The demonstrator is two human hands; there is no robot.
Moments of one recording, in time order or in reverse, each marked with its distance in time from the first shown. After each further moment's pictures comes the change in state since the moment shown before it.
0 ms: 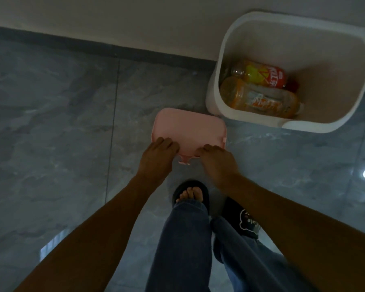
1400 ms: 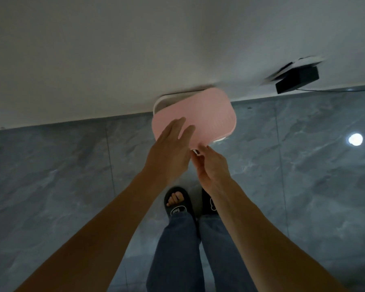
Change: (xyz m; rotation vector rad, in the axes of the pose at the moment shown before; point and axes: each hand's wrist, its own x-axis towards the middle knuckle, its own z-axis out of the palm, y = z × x) left_hand 0.013 0.189 -0.248 0.014 -0.018 0.240; right_hand -0.158 -0.003 -0.211 2.480 0.525 0.753
